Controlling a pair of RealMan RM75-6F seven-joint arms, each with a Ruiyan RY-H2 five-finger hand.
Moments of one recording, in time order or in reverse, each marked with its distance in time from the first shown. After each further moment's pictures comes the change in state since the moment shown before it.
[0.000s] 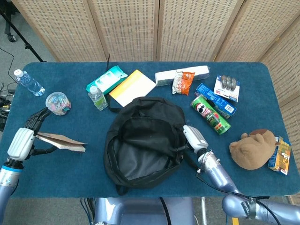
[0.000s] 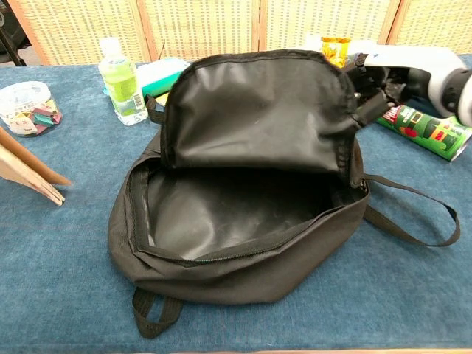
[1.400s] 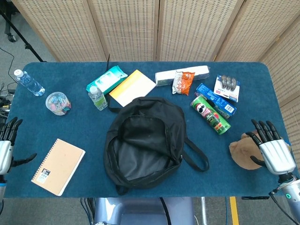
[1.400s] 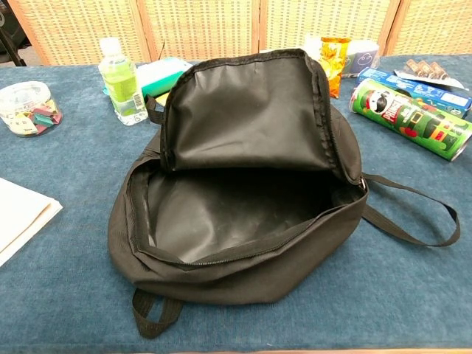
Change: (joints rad) left arm 0.174 0.094 -0.021 -0.288 -0.179 0.002 0.400; right arm -0.409 0.191 -0.264 0.553 -0.673 0.617 0.035
